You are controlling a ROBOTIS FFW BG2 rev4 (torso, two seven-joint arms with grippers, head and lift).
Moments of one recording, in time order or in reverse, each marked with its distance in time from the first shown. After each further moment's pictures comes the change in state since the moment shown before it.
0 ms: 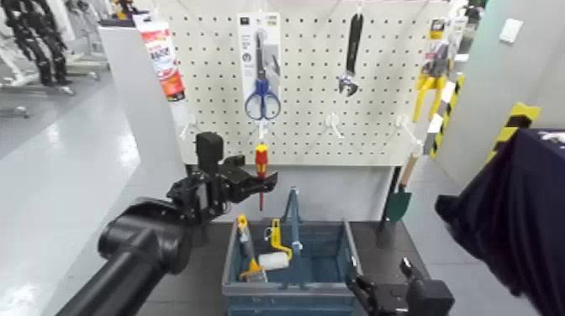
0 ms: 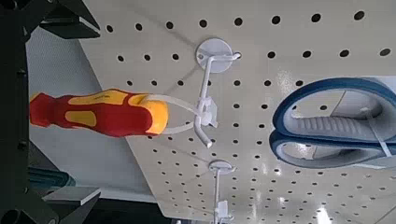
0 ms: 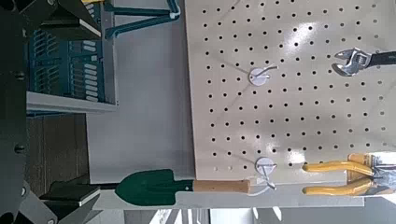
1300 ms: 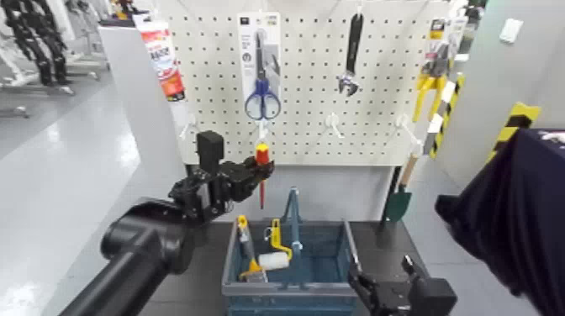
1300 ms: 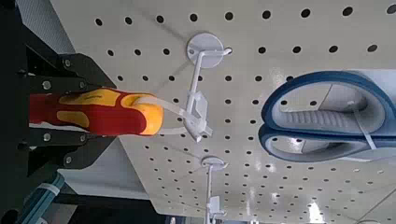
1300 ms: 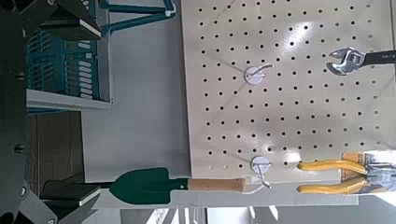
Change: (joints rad) left arm -0.002 -0.009 0.000 0.011 0.009 -0.030 -0.012; right arm -0.005 -0.006 -0.004 -0.001 -0.002 -0.006 0.002
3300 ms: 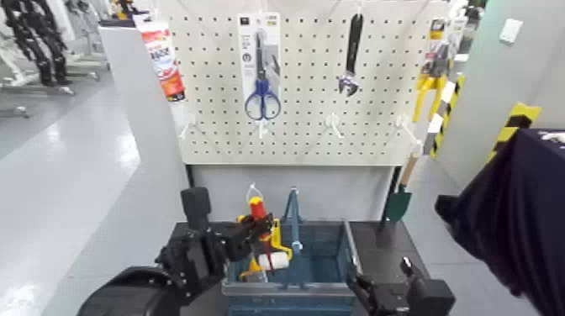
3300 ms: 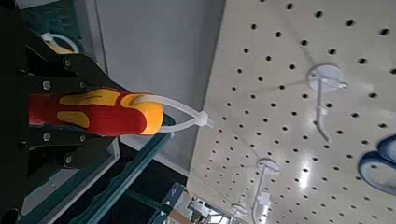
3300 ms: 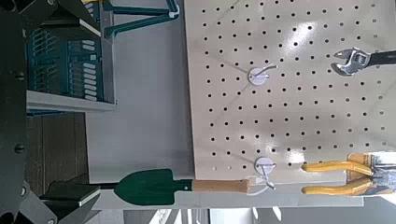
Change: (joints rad) left arm 0.386 0.039 0.112 -0.454 0.230 0.350 0.132; right arm 0.003 0.003 0.003 0.000 -0.002 0.009 0.000
